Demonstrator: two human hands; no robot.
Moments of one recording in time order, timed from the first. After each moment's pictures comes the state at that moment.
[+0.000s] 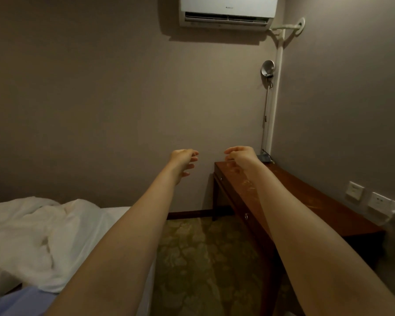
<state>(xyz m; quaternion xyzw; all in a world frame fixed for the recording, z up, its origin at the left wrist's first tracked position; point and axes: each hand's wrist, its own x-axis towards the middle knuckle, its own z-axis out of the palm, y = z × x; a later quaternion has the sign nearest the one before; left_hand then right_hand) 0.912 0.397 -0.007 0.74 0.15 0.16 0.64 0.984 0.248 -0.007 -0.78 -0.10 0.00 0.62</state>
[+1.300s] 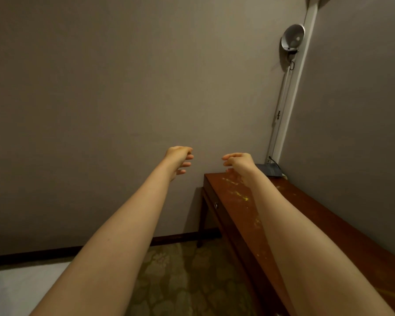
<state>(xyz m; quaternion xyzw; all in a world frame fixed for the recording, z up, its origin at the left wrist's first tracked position) 1.510 0.588 -0.046 0.73 0.14 0.10 0.66 1.556 0.421 -0.056 -0.80 -0.05 0.00 0.60</state>
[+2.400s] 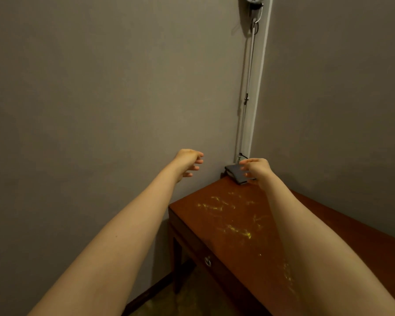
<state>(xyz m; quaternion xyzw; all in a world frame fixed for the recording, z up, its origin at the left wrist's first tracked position) 2.010 0.616 -0.090 0.80 -0.04 -0.08 0.59 1.991 0.421 -0.126 -0.75 0.21 -0.12 0.62</state>
